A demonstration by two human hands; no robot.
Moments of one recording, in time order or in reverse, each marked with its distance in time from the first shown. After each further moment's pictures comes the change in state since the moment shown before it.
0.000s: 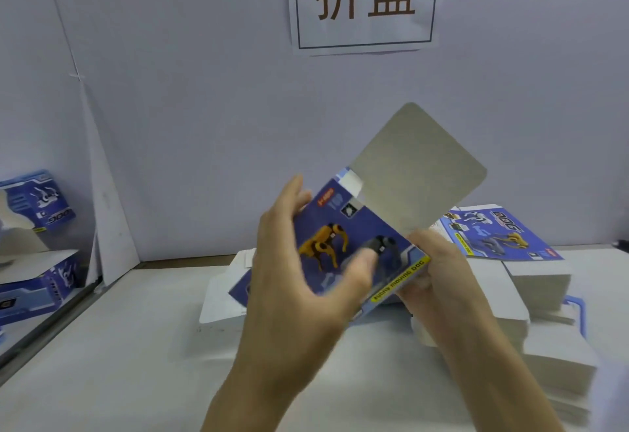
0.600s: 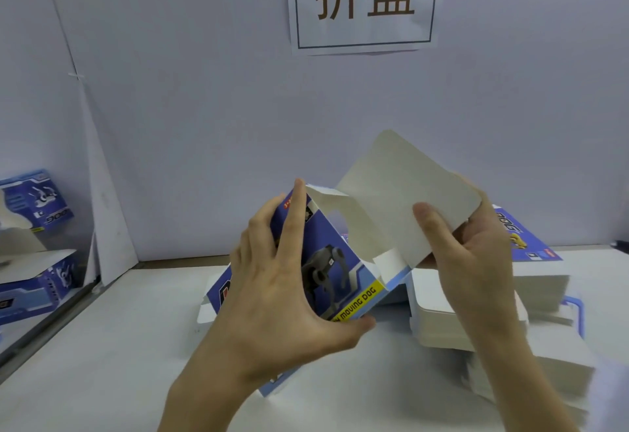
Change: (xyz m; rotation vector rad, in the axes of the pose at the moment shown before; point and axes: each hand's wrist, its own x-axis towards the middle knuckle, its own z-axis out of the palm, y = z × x) left_hand 0.006 -0.026 -0.021 0.470 -0.282 0.108; right_hand -0.013 -0.024 -0.004 -0.532 0.105 -0.606
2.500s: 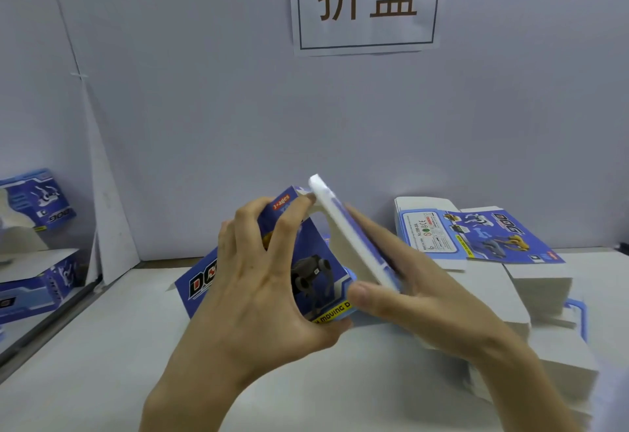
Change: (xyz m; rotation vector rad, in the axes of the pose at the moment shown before) left_hand 0.000 -0.006 -0.013 0.217 0.092 0.106; right_hand -0.016 -0.013 0.007 -0.082 -0.835 0.145
